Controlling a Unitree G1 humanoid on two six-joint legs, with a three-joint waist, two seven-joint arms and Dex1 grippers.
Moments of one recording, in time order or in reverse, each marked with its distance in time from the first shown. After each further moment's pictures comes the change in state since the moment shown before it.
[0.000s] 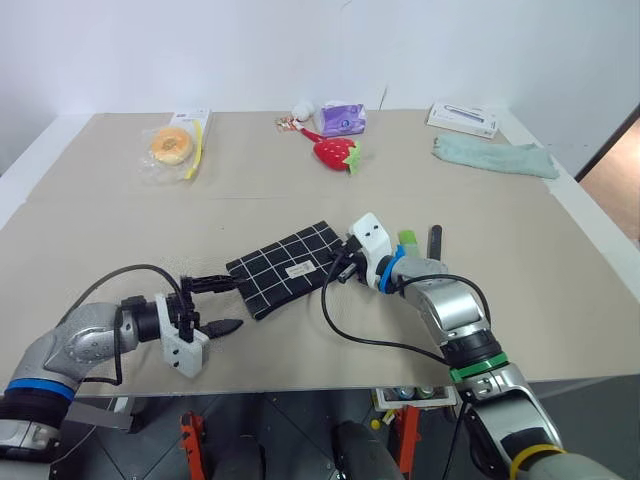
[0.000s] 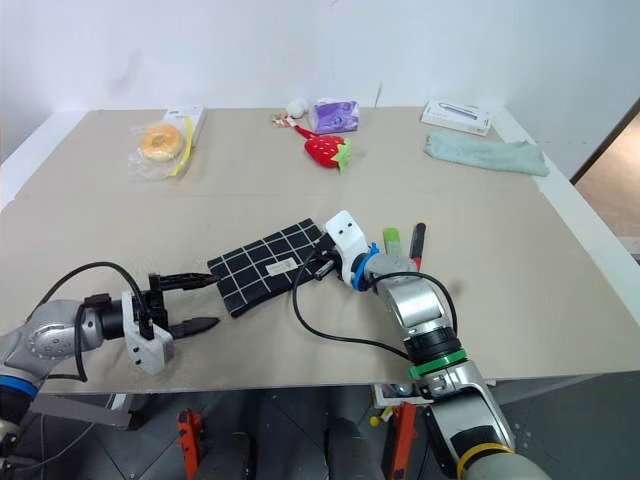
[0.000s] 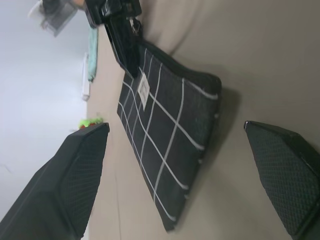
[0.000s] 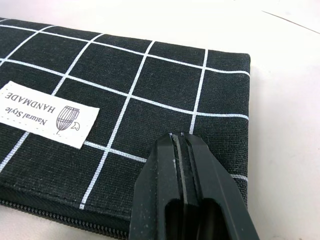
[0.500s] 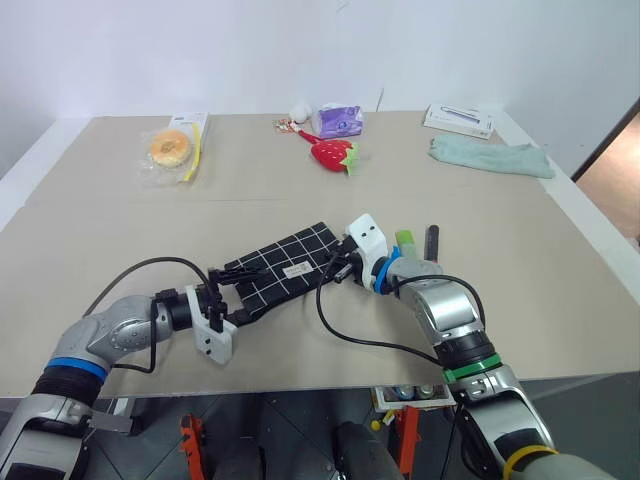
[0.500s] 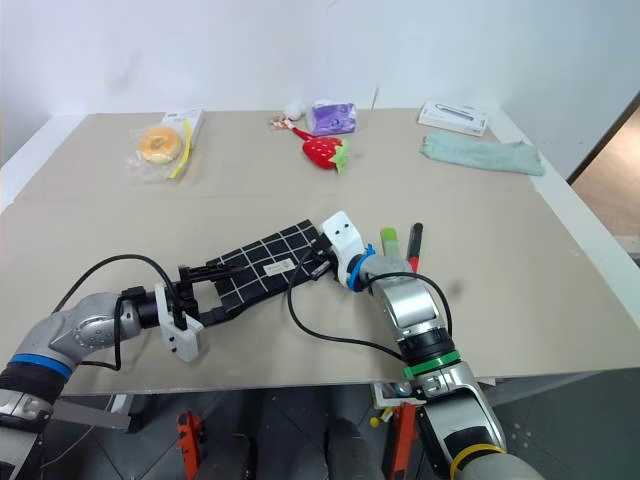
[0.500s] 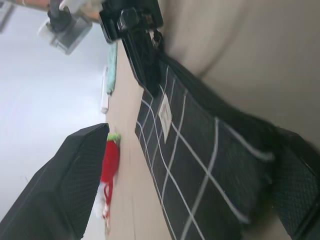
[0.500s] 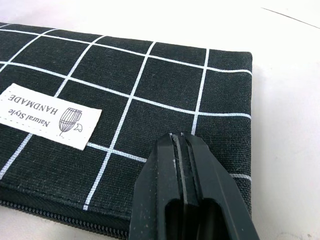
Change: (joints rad) left arm -0.132 -0.078 -0.124 0.076 0.151 0.042 0.201; right arm 0.002 0.025 -0.020 -0.002 -0.017 0.023 -0.004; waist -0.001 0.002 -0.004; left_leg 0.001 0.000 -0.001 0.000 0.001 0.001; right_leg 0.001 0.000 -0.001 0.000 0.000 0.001
